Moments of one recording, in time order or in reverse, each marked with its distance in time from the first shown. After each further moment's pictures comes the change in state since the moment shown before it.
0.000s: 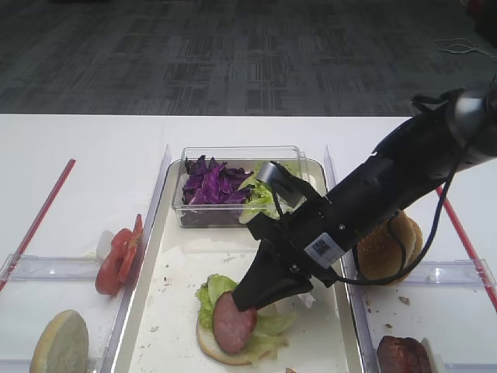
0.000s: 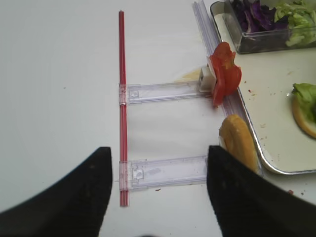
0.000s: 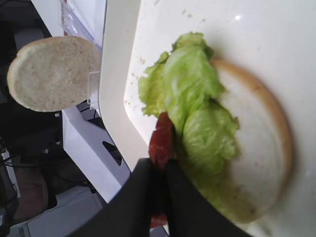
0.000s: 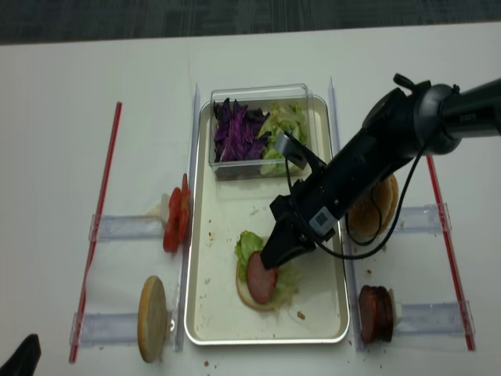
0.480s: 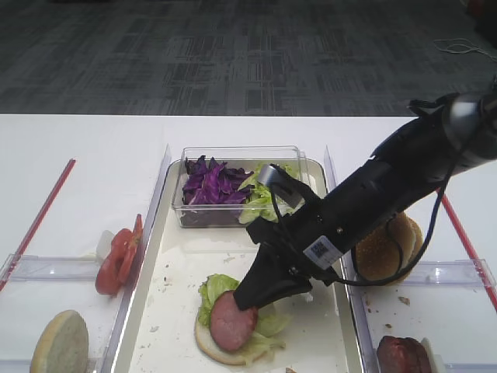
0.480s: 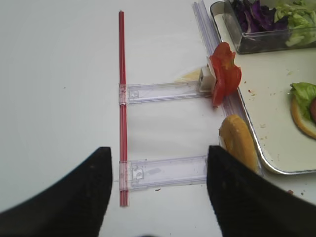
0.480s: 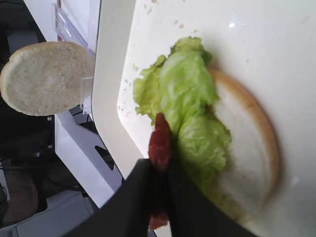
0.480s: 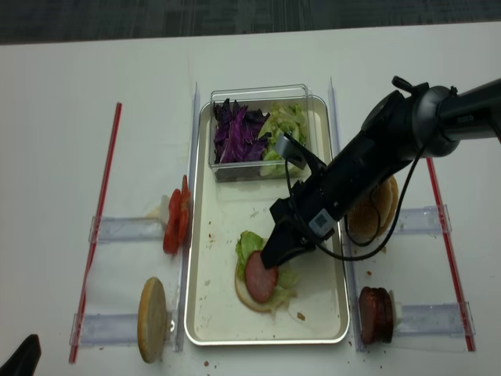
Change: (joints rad) left arm 0.000 0.000 0.000 0.000 0.000 0.000; right arm 0.000 0.002 0.000 0.007 -0.023 -0.036
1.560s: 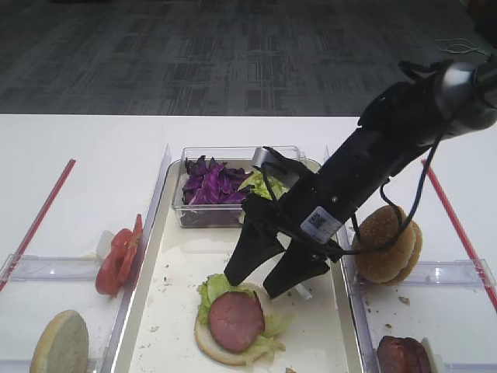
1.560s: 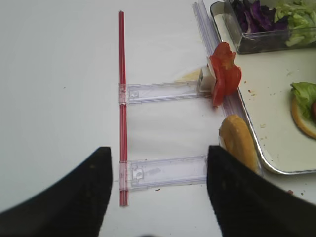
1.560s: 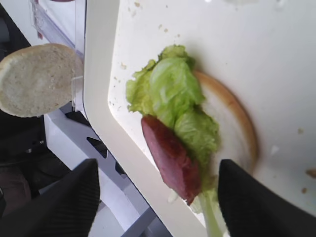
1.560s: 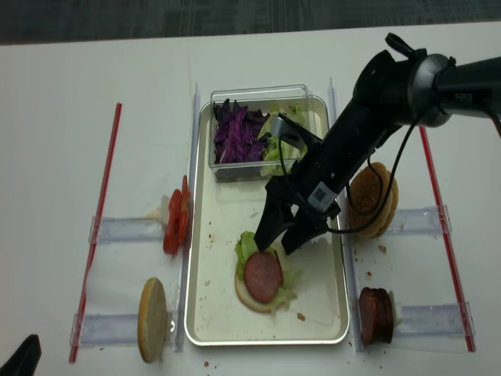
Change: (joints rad) left arm 0.000 0.000 0.000 0.000 0.000 -0.002; right arm 0.000 0.000 -0.169 -0.216 0.072 0.292
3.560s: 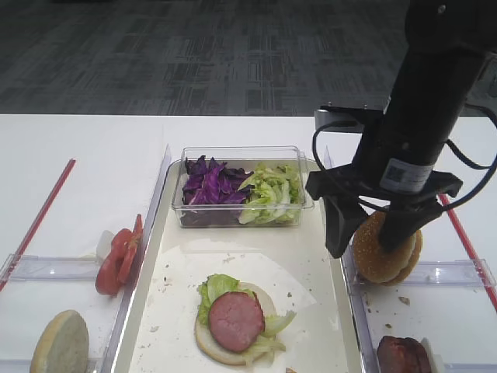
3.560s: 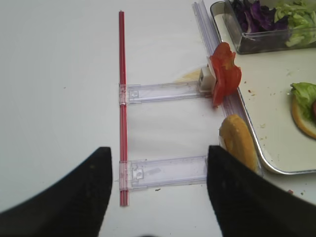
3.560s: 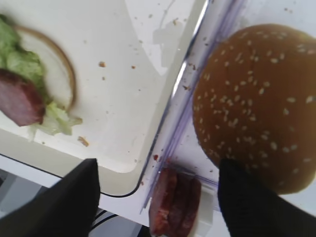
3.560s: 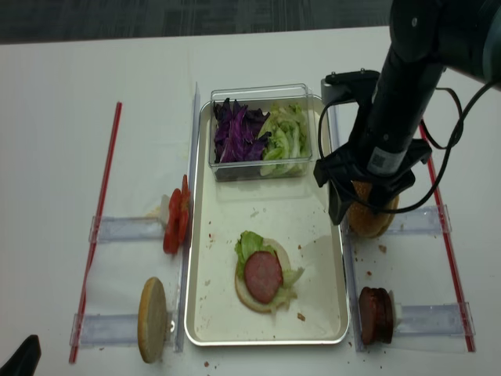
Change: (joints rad) left arm 0.000 0.000 0.000 0.000 0.000 0.000; right arm 0.000 -0.305 -0.026 -0.726 0.041 0.616
